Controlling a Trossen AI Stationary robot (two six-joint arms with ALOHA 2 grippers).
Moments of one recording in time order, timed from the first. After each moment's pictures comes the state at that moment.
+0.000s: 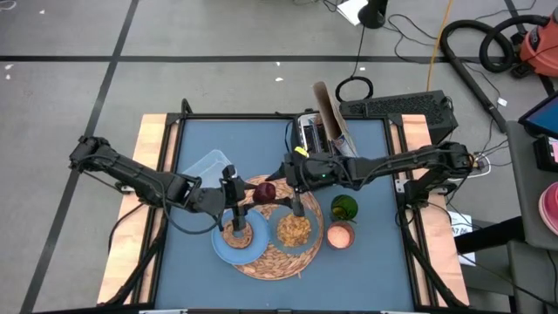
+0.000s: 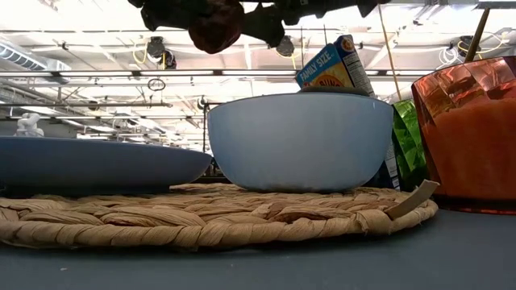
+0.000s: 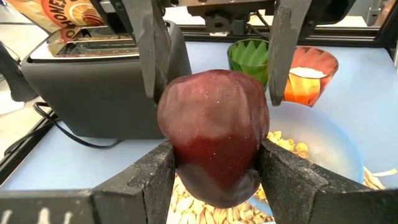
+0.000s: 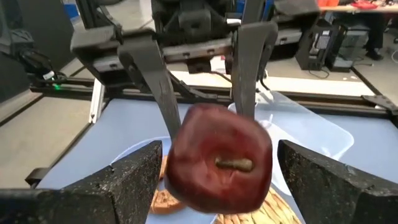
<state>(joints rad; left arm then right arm) -0.35 1.26 0.94 -0.23 -0.54 -0.21 0.04 1.58 1.09 0.21 -0.13 0.00</state>
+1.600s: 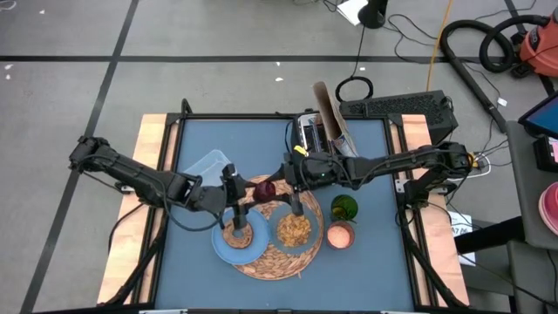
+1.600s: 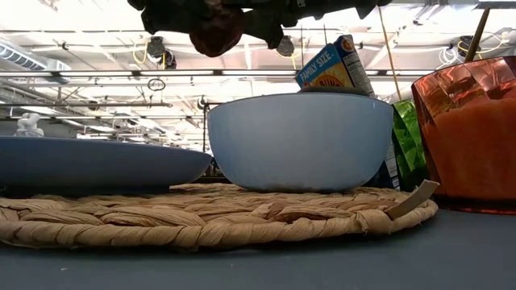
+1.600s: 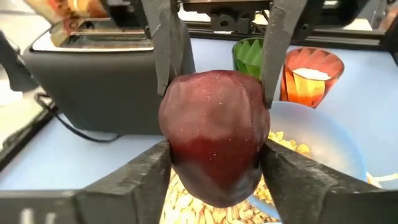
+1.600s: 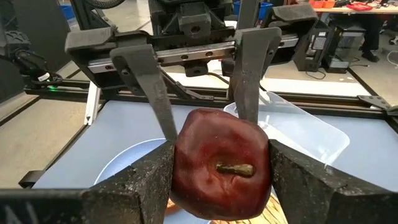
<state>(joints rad) -0.33 1.26 0.94 -0.23 -0.53 -0.25 0.03 1.59 1.09 0.23 -0.13 0.00</state>
